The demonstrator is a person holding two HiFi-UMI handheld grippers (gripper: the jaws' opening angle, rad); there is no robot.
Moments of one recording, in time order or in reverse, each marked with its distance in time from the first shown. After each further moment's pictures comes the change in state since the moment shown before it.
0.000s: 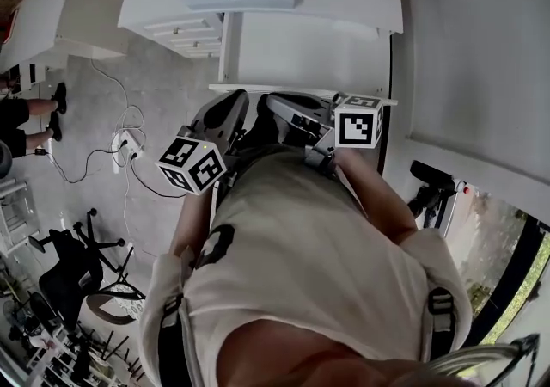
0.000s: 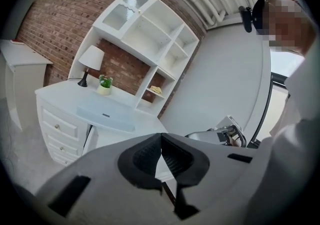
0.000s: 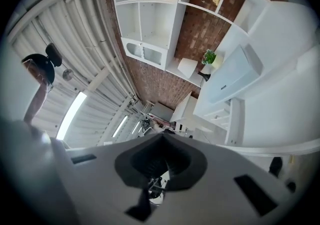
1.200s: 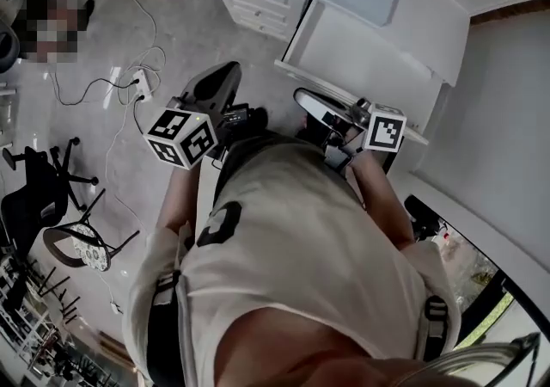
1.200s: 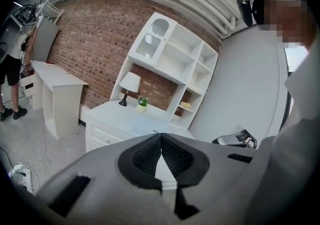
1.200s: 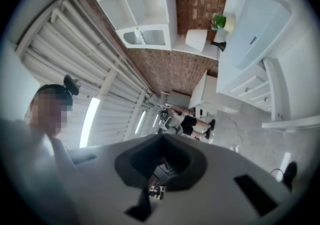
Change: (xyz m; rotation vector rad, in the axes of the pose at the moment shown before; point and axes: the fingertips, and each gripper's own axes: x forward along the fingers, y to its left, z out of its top) left arm -0.153 0.138 0.043 -0.001 -0.146 0.286; right arm 0.124 0.044 -0.042 0.129 0.128 0.242
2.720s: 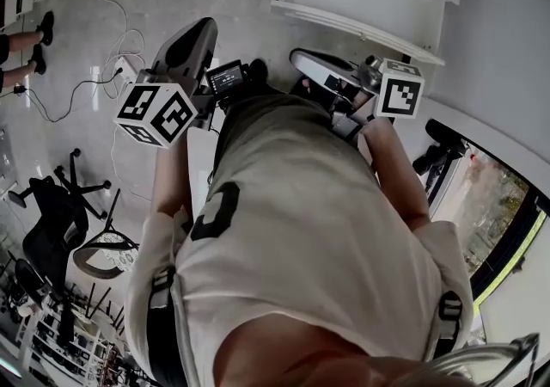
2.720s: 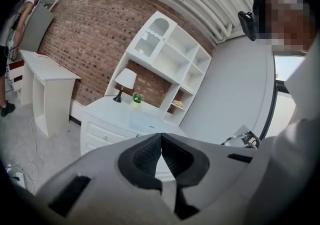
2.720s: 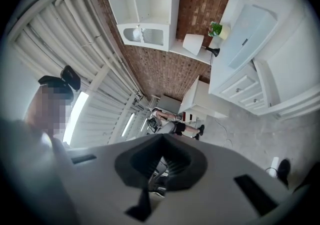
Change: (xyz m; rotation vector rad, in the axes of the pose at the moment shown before) left arm -0.047 0.043 -0.012 -0.025 0.043 -0.137; right arm 0.036 0.013 -0.070 -0.020 -0.066 -0.172
